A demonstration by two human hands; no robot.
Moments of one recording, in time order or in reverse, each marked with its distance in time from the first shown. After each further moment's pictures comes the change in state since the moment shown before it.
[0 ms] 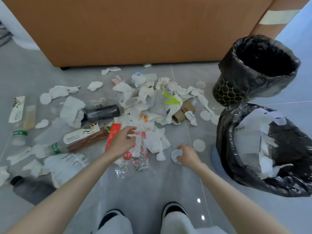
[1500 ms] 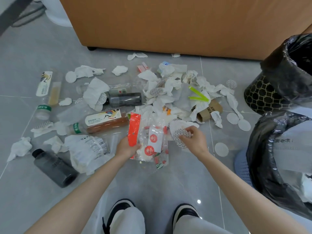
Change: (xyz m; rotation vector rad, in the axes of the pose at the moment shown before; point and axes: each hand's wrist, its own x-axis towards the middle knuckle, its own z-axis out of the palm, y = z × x) left_hand -0.006 -0.101 0.009 -0.249 0.168 -0.413; right_hand 0.025 -0.075 0.014 0.407 0.230 -0.121
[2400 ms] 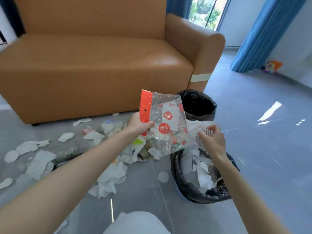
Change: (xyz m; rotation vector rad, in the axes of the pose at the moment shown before) left_hand -0.157 0.314 0.059 0.007 -0.299 0.613; right_hand -0.131 -0.041 -0.294 0.289 0.678 -0.054
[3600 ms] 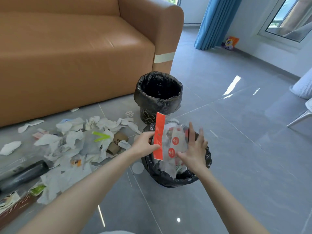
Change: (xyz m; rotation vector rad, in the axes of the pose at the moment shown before) left_hand 0.000 -0.042 0.148 0.276 -0.481 0.178; right_hand -0.006 0.134 -0.022 -0.621 -0.008 0.012
